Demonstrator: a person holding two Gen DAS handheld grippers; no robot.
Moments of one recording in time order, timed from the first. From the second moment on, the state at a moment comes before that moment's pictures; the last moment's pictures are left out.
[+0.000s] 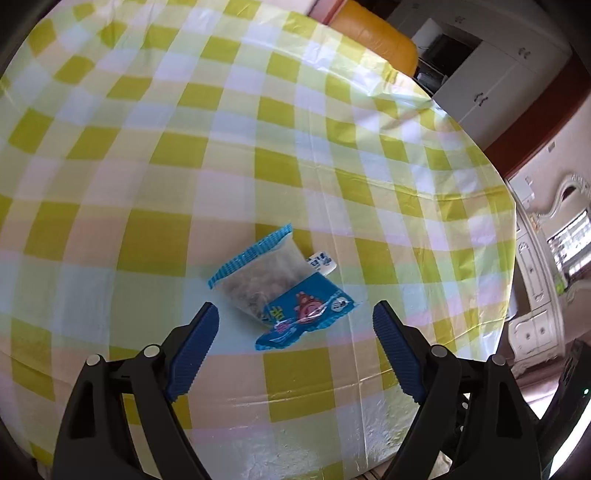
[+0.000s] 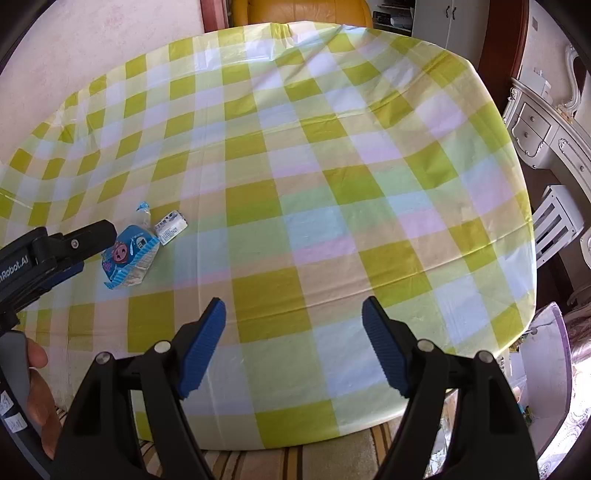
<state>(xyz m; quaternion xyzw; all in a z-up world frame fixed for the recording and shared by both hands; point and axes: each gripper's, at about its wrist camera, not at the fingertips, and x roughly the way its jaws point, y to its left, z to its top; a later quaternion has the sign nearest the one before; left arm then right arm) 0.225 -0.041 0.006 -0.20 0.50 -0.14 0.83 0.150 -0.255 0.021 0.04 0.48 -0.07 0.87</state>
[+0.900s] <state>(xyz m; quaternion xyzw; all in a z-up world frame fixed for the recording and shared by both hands) 0.251 -0.066 -0.016 -0.08 0.53 -0.07 0.84 0.175 -0.257 0.014 0.04 0.46 -0.06 0.88</state>
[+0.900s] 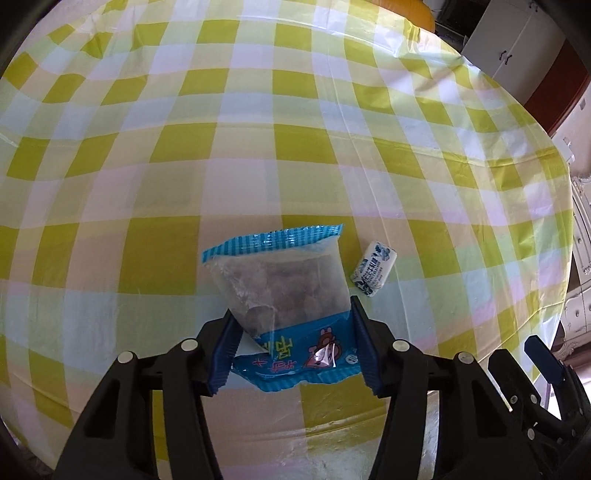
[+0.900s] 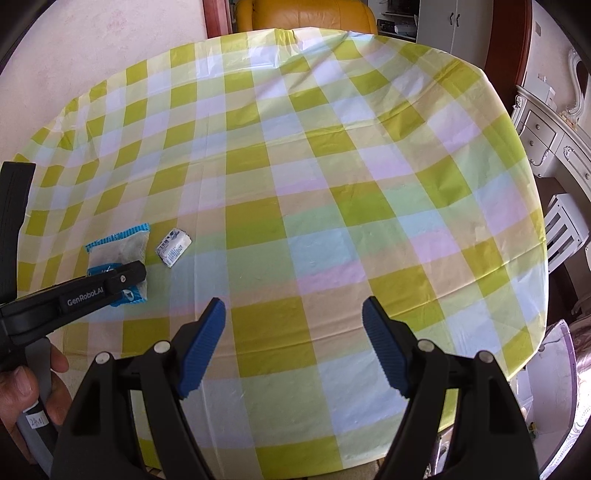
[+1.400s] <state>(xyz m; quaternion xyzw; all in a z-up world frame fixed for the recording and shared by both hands) 0.245 0.019 -0.004 -0.20 0.48 0.00 0.86 0.241 -0.182 -0.001 -0.13 0.47 0.10 0.87</state>
